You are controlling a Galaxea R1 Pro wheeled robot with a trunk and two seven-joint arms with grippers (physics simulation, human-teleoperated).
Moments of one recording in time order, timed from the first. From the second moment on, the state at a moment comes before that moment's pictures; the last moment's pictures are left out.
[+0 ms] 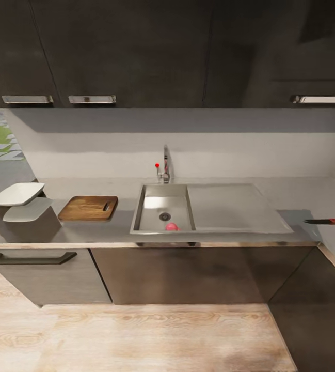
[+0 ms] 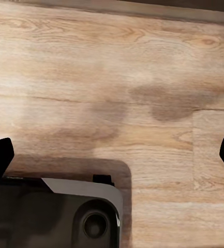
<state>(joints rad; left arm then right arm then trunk) 0.00 0.00 0.00 -0.40 0.00 -0.14 0.00 -0.08 -0.03 0.28 -0.23 -0.15 -0.51 -0.14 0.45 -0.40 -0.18</state>
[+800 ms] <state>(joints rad) 0.00 -0.05 -0.03 -1.27 0.00 0.64 0.01 -0.08 -0.03 0.28 -0.23 -0.15 -0.51 -0.14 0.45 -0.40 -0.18</state>
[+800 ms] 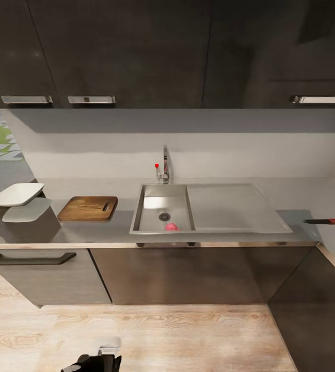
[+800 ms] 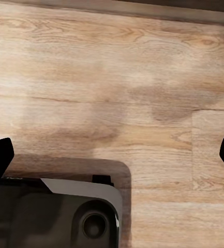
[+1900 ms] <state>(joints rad) -0.47 -0.11 -0.27 -1.55 0.00 1.01 0.01 -0.08 -0.03 0.28 -0.23 -0.15 -0.51 -0.14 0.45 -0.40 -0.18</state>
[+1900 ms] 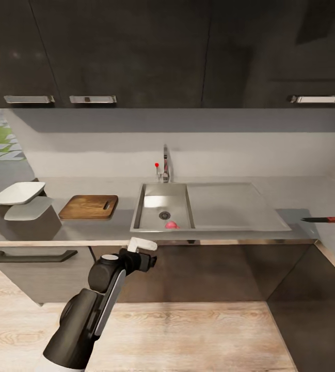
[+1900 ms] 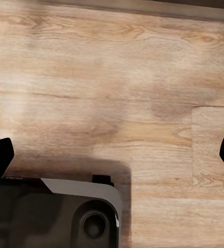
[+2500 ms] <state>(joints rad) -0.52 -0.14 -0.28 -1.55 0.00 1.01 0.00 -0.08 -0.03 0.28 -0.23 -0.15 -0.51 -0.14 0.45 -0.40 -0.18</state>
